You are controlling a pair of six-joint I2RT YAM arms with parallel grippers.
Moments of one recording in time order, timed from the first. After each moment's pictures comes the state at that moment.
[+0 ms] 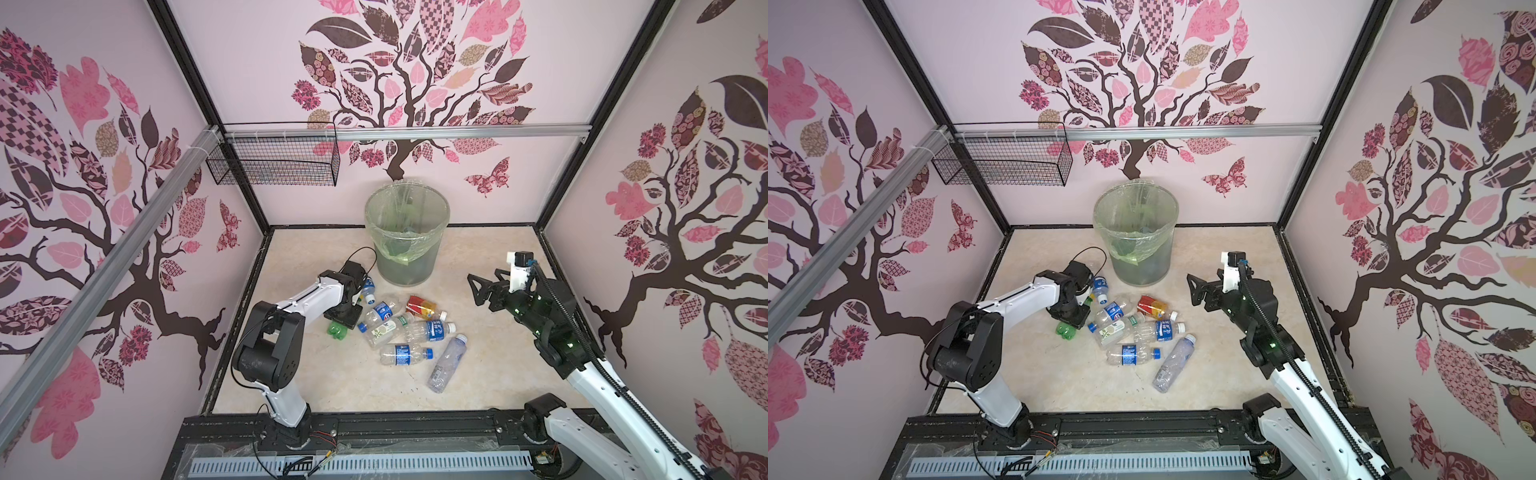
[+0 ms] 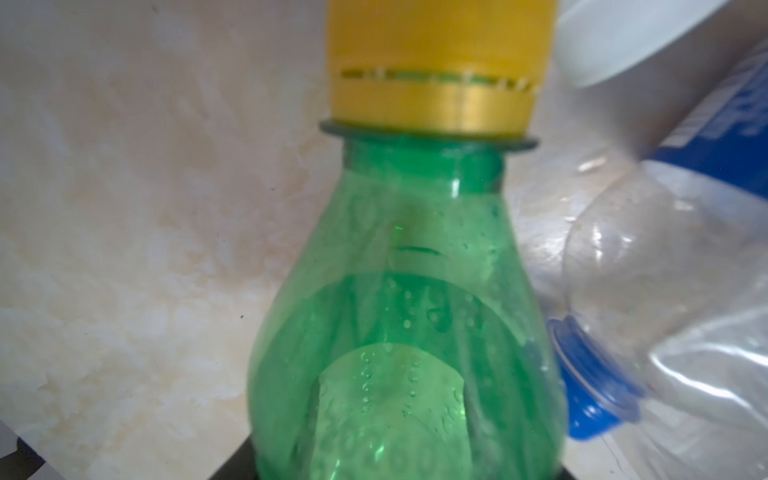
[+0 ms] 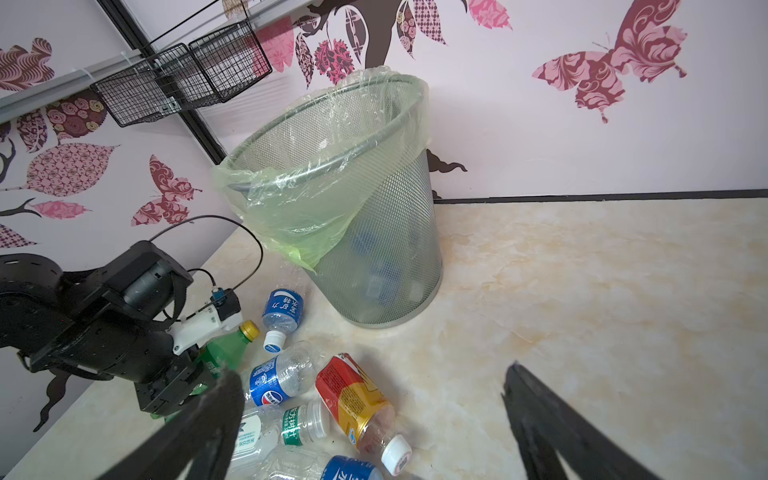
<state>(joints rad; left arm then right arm) -0.38 1.70 1.14 -0.88 -0.15 0.04 0.34 0.78 0.70 -0.10 -0.13 0.29</state>
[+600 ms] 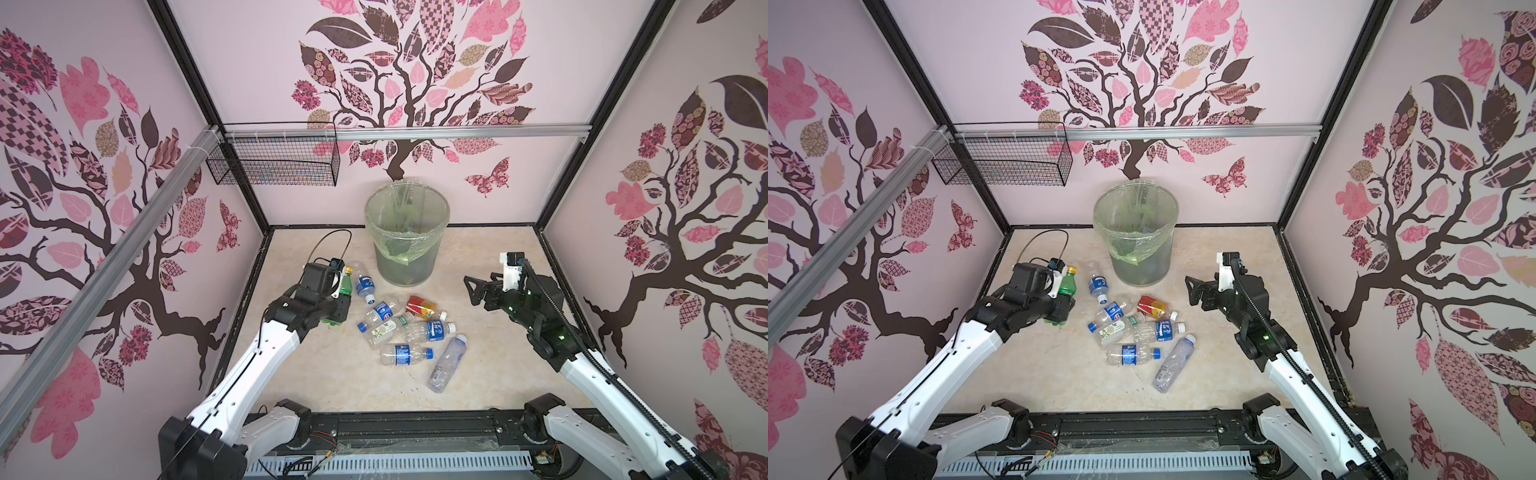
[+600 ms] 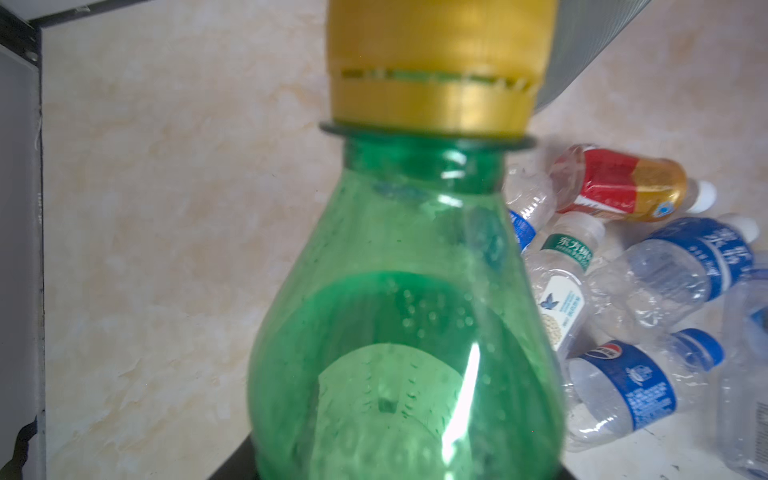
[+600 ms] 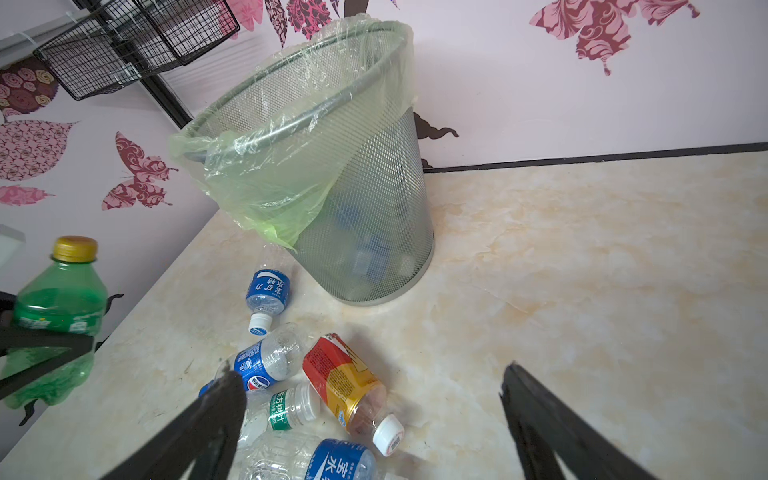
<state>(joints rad) -0.37 1.05 1.00 -0.76 -0.07 -0.05 0.34 0.86 0.69 -0.11 -0.12 0.31</state>
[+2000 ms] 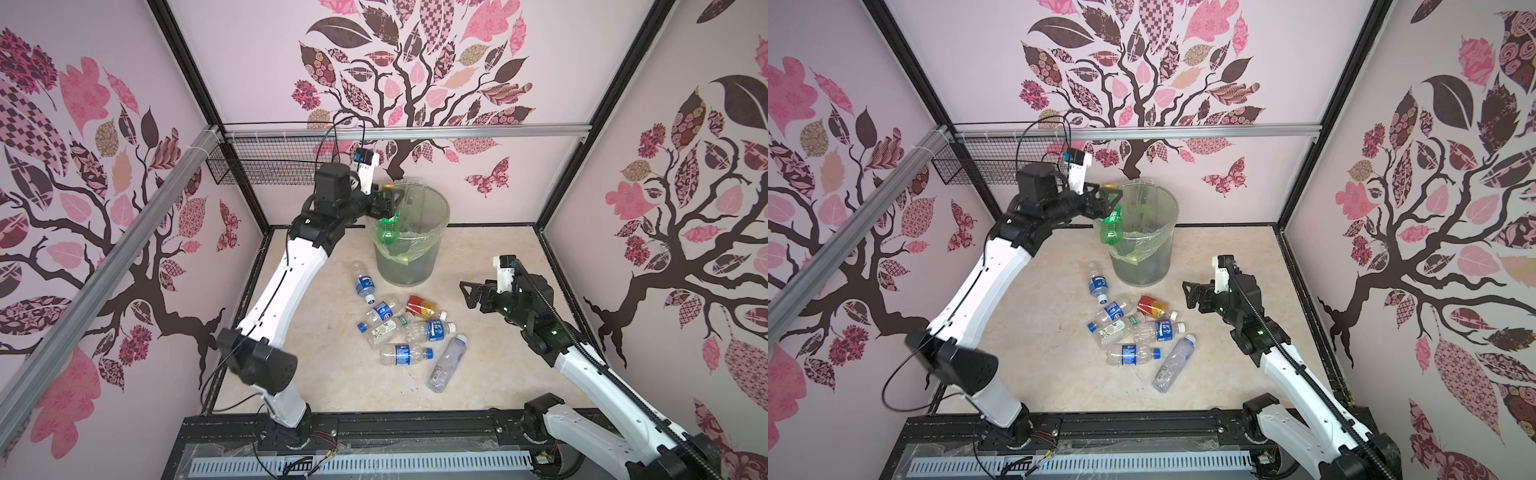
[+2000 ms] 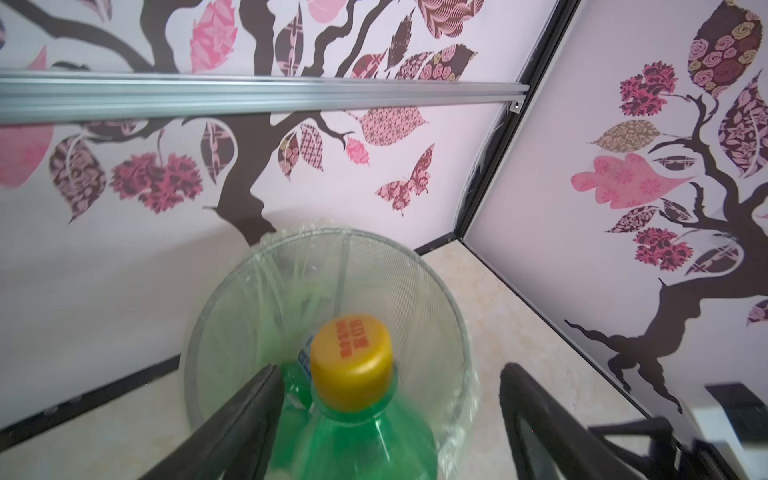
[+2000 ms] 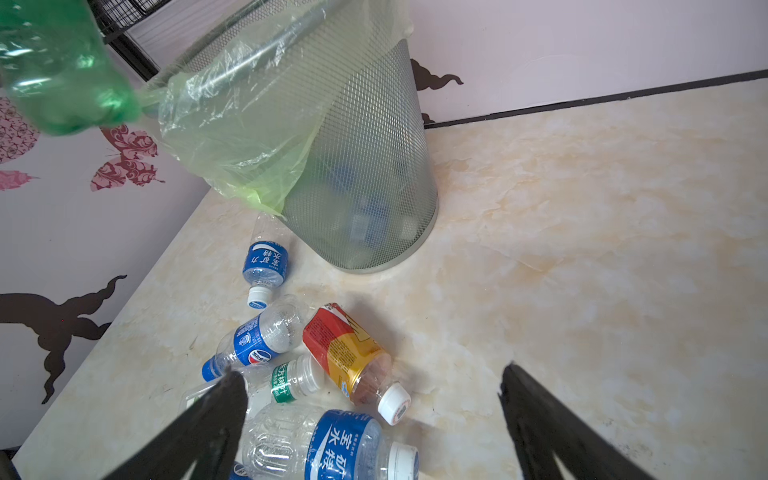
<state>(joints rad) -0.37 1.78 2.05 -0.51 0.30 -0.13 0.34 0.92 0.68 -0.15 -0.16 0.35</state>
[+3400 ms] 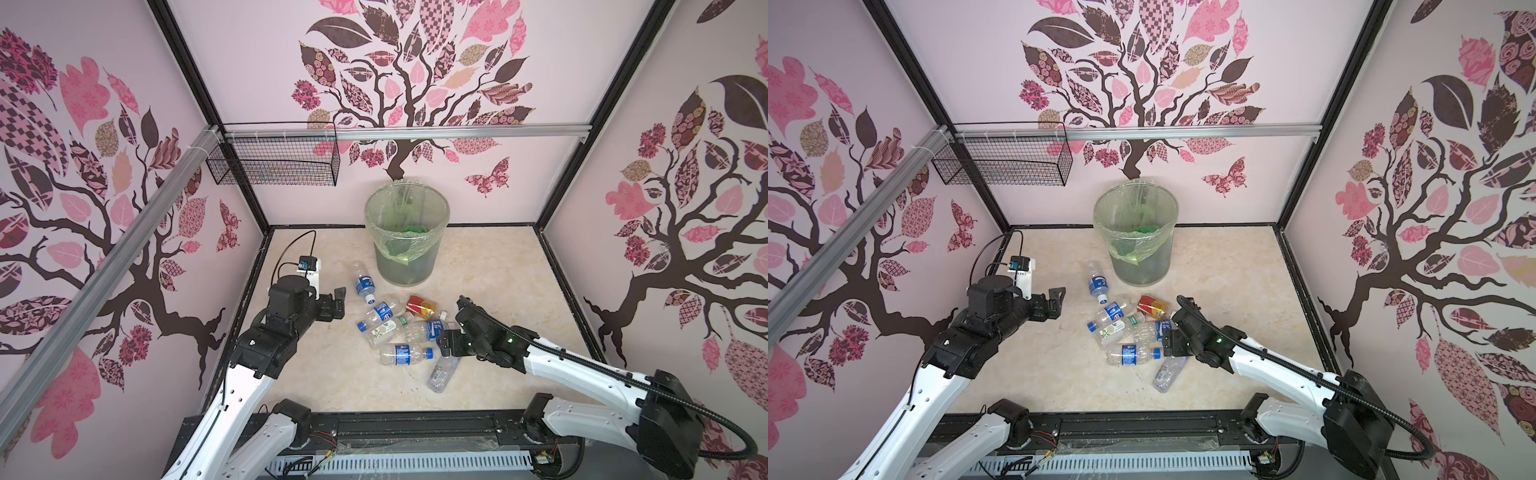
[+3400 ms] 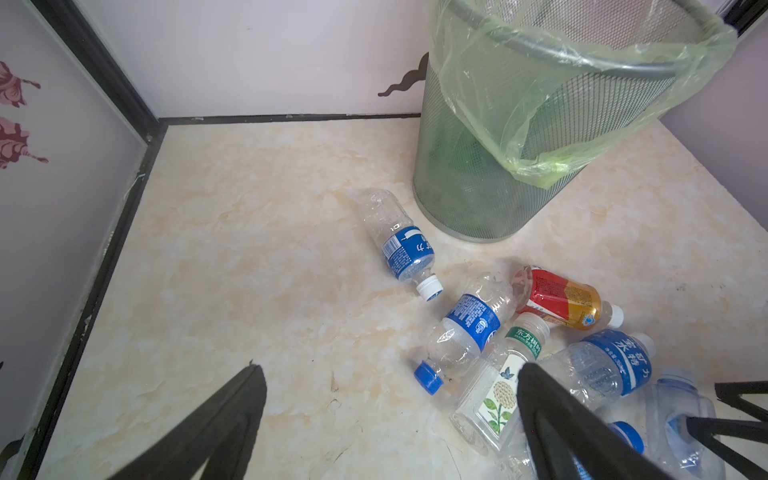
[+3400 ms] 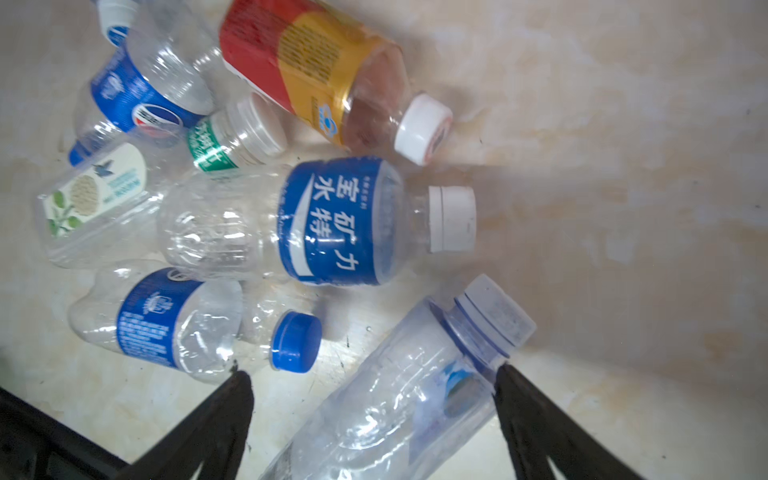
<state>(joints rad) -0.37 0.81 0.95 -0.68 -0.14 -0.16 0.79 1.14 0.63 -0.48 0.10 0.69</state>
